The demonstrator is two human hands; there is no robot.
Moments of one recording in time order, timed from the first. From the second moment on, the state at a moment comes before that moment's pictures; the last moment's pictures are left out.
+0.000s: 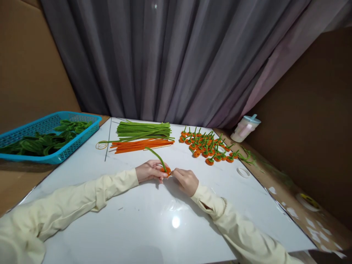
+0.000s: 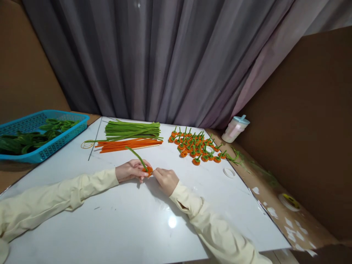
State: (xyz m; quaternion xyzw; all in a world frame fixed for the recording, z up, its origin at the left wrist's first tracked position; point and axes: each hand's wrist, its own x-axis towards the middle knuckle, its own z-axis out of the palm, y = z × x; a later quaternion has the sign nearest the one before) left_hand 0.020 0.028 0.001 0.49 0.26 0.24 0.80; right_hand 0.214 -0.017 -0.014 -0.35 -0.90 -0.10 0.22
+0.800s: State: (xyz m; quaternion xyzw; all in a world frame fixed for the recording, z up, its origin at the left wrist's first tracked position) left_hand 0.019 0.028 0.005 0.48 0.27 0.23 0.80; right_hand 0.208 -0.016 -0.009 -0.31 -0.87 0.01 0.38
